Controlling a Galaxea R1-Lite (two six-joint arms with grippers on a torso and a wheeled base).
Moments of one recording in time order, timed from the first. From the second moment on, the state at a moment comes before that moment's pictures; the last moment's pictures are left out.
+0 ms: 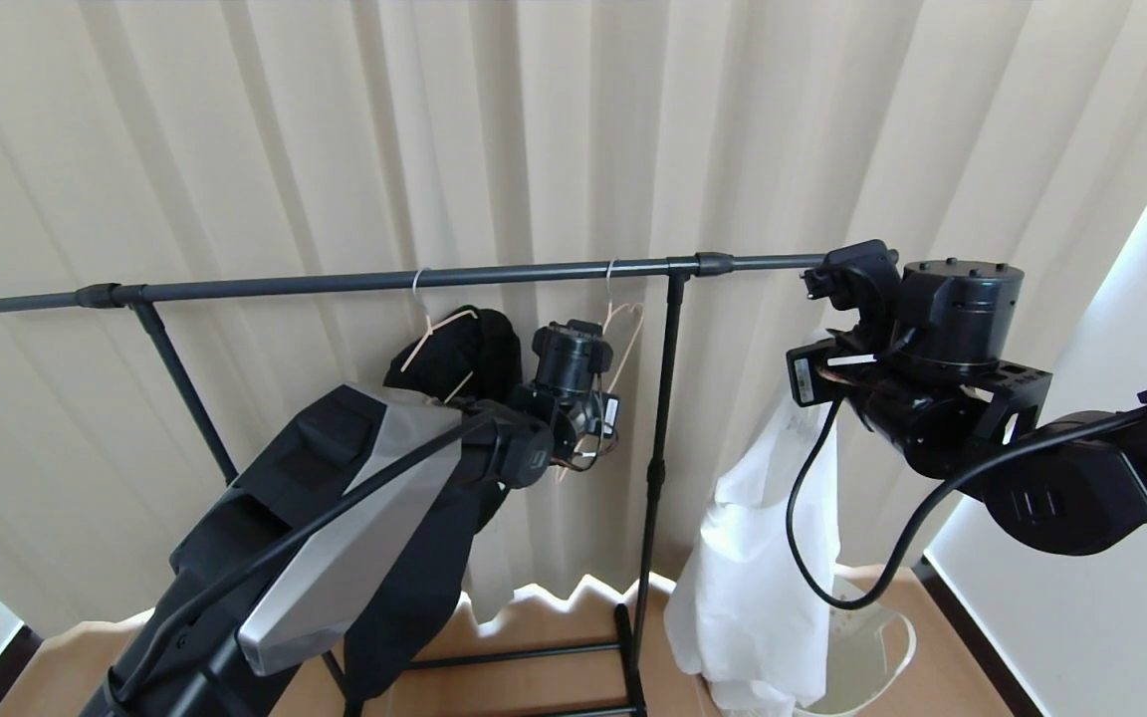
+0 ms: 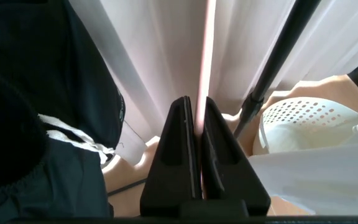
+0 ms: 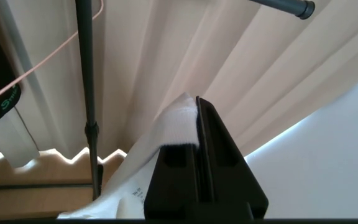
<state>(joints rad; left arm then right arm) -0.57 2.62 -2.00 -0.21 0.33 -0.02 0.42 1.87 -0.96 -0.73 -0.52 -0.17</state>
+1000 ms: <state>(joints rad) -0.62 2.21 -1.34 -0.44 0.35 -0.03 0.42 1.87 -0.96 -0.73 -0.52 -0.18</state>
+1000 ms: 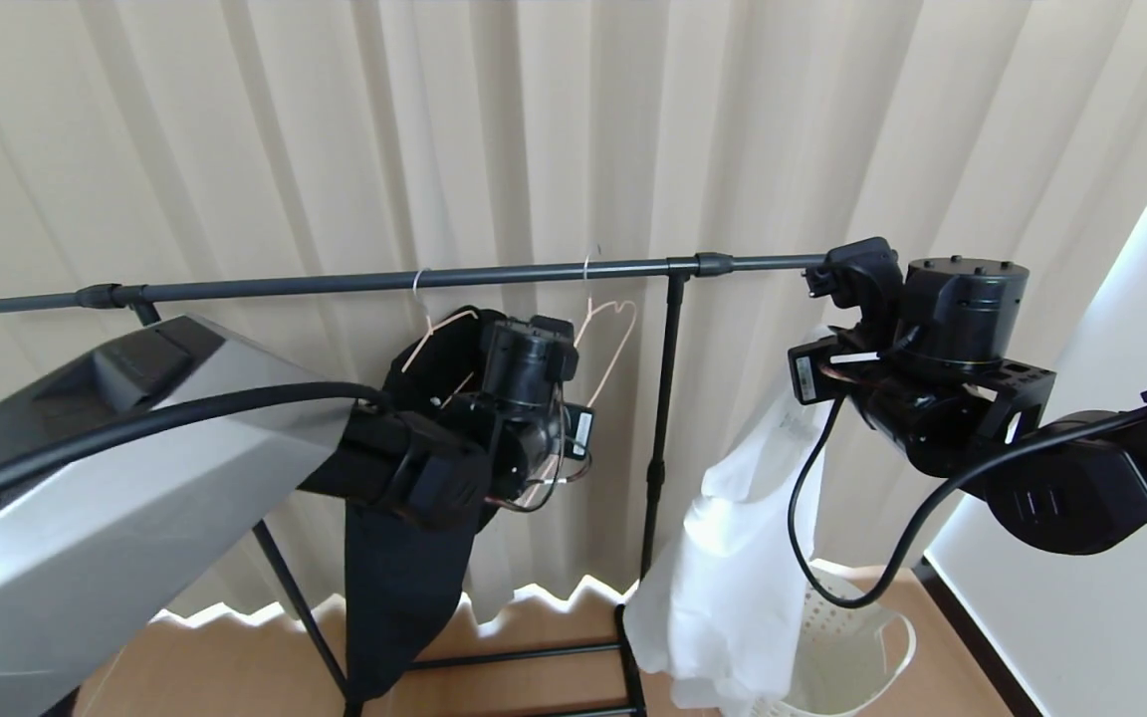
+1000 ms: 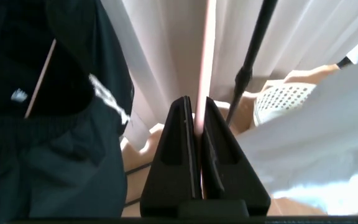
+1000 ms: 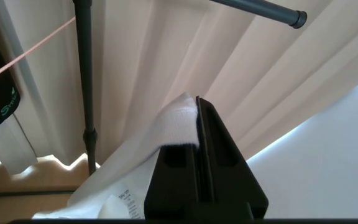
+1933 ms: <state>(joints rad) -0.70 1.88 -0.38 -1.29 0.27 0.13 0.42 1.85 -0.92 -0.74 -0.57 -0.18</state>
